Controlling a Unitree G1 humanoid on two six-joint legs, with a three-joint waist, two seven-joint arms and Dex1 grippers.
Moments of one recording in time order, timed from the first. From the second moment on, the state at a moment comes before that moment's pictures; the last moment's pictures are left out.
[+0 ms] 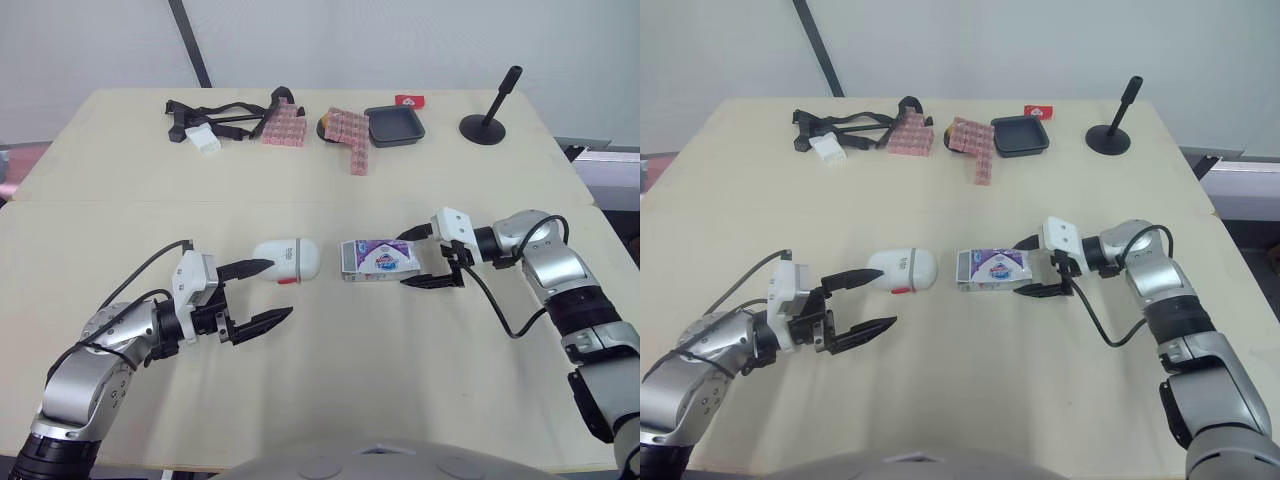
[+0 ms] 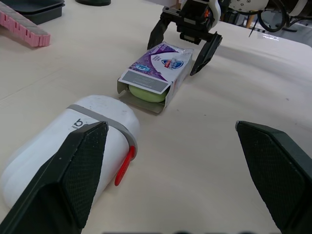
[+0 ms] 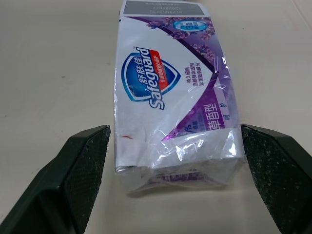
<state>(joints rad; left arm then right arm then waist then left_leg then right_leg) 0.15 0.61 0.10 -0.41 -0.58 0.26 -1.00 -0.56 -0.60 0.23 0.40 0.16 -0.04 1.40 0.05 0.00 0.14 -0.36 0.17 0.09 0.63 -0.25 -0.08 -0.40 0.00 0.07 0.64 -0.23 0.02</state>
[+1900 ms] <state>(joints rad) 0.15 0.60 0.06 -0.42 -0.58 0.27 -0.96 -0.50 -0.66 0.19 0.32 0.18 -0.02 1.38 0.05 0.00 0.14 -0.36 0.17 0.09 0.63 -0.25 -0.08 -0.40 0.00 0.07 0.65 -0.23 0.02</state>
